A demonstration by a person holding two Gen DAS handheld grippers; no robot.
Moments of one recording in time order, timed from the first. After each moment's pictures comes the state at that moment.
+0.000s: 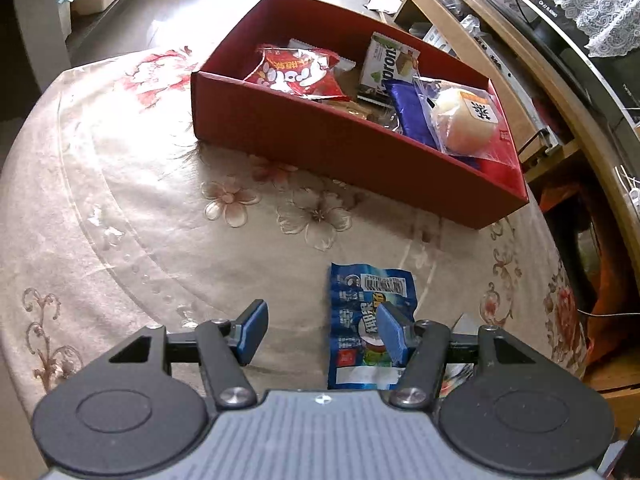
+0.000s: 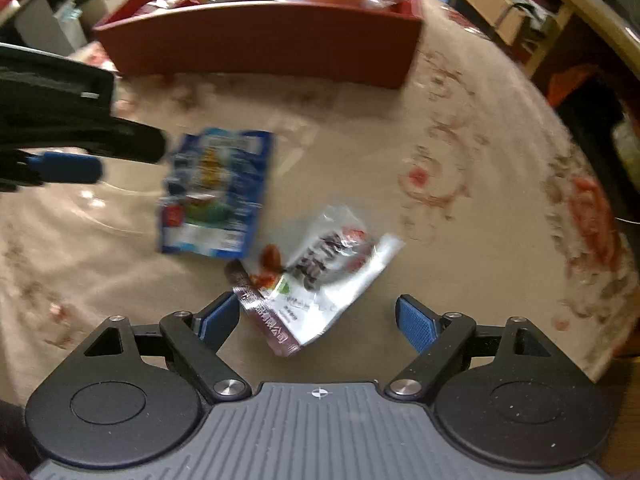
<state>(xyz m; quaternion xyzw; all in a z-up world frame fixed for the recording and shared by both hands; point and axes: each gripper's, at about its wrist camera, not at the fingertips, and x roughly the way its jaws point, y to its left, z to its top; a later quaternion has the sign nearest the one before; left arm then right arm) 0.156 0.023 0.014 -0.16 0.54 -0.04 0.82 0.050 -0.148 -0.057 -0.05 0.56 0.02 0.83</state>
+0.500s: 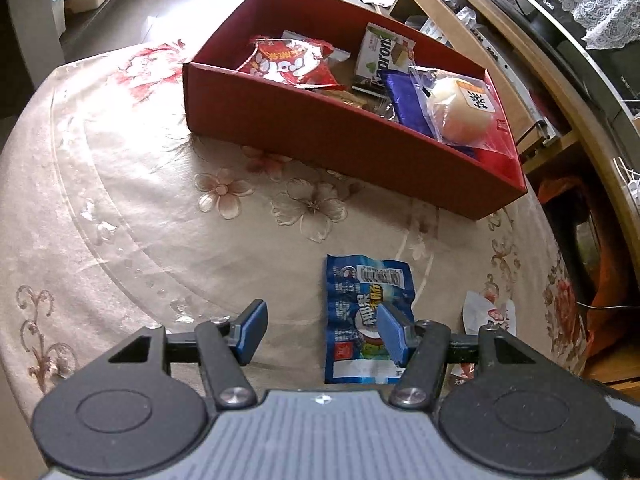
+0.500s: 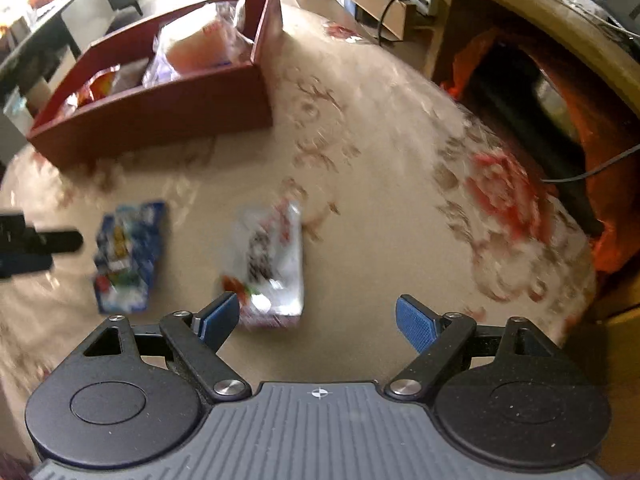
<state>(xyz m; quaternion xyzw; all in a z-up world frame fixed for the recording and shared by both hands) 0.156 0.018 0.010 -0.16 0.55 -0.04 0.82 0.056 -0.205 -0.038 0.05 0.53 -0.02 0.85</state>
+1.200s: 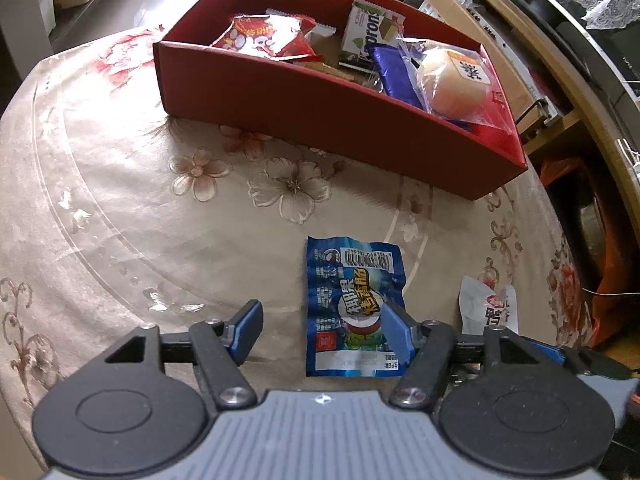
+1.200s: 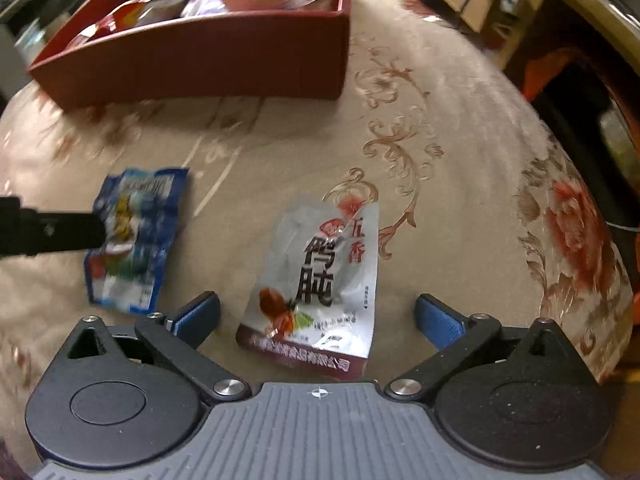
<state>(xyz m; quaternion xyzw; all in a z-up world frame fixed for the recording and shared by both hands) 0.160 -0.001 -0.001 -0.15 0.57 -0.04 0.81 0.083 -0.175 -0.065 -0.04 0.57 0.03 0.82</state>
